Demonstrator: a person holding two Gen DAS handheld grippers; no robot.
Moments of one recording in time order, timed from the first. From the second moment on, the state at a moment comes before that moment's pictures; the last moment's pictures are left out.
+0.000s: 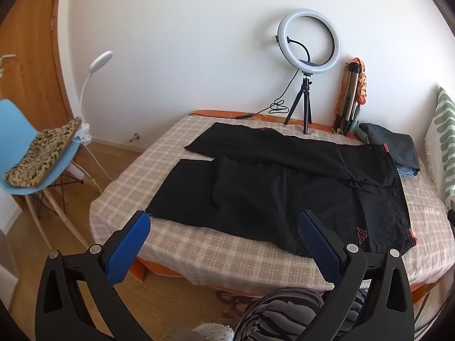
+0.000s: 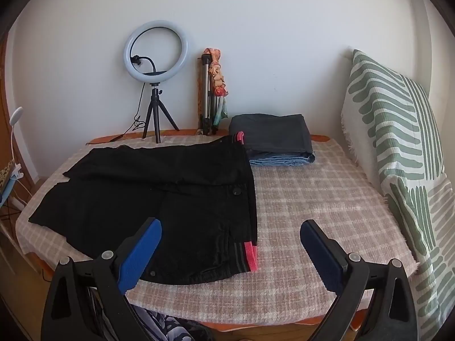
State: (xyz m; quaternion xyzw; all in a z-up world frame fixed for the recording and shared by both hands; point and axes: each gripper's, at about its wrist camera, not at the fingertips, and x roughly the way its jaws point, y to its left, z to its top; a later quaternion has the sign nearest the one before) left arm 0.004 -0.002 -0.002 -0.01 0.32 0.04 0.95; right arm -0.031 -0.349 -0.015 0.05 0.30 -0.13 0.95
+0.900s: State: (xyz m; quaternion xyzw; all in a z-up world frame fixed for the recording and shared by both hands) left arm 0.004 -0.011 -0.002 0.00 0.32 0.04 0.95; right arm -0.031 -0.350 -0.012 0.05 0.30 -0.13 0.94
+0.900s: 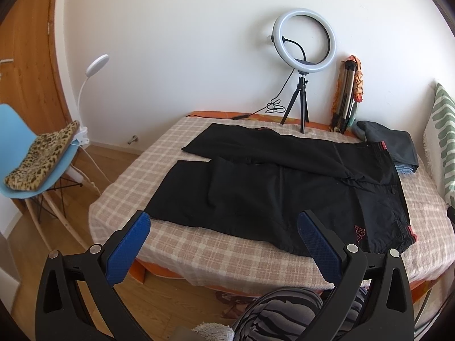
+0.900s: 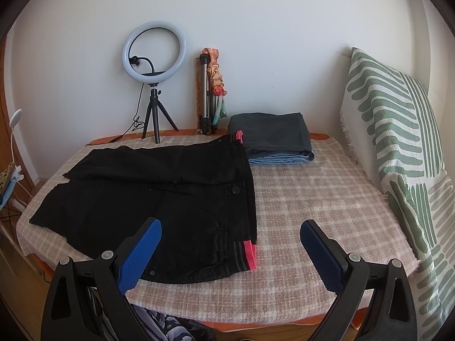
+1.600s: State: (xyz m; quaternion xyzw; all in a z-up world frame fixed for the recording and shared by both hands) left arm 0.005 -0.010 -0.003 0.00 0.32 0.04 0.95; right arm -0.029 -0.350 -0.015 0.05 0.30 -0.13 0.94
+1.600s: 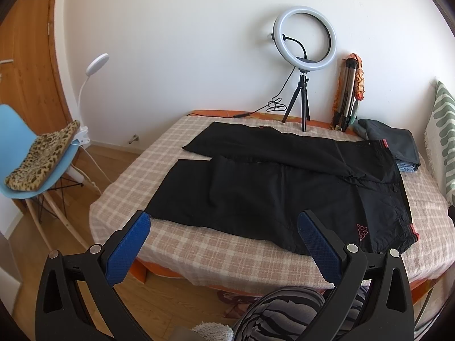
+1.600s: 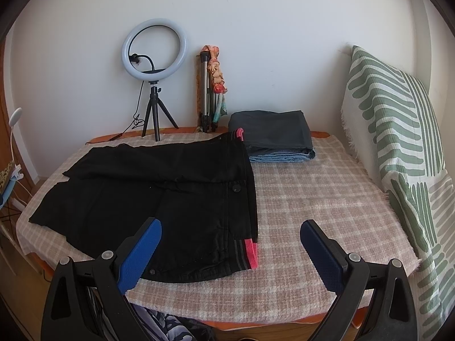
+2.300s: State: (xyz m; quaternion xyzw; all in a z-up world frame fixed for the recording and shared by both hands) left arm 0.001 -0.007 -0.005 0.00 0.32 0.04 0.95; right arm -0.032 -0.348 -0.012 0.05 0.30 -0.13 0.95
